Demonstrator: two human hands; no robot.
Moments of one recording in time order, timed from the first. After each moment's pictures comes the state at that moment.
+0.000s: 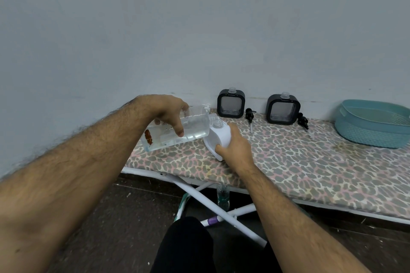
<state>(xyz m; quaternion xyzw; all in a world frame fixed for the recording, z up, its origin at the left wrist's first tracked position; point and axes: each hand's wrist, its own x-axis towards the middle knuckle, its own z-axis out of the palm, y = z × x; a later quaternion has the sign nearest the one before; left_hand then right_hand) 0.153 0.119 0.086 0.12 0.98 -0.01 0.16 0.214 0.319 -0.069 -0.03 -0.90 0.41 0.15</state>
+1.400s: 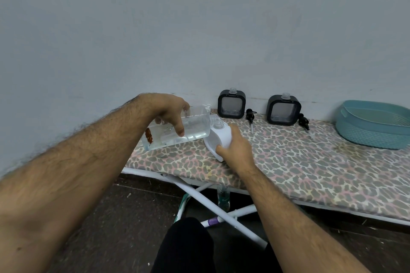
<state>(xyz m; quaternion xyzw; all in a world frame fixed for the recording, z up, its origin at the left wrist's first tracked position) 0.153 0.122 0.090 0.11 0.98 -0.02 0.17 0.216 0.319 -0.067 -0.03 -0.90 0.41 0.15</state>
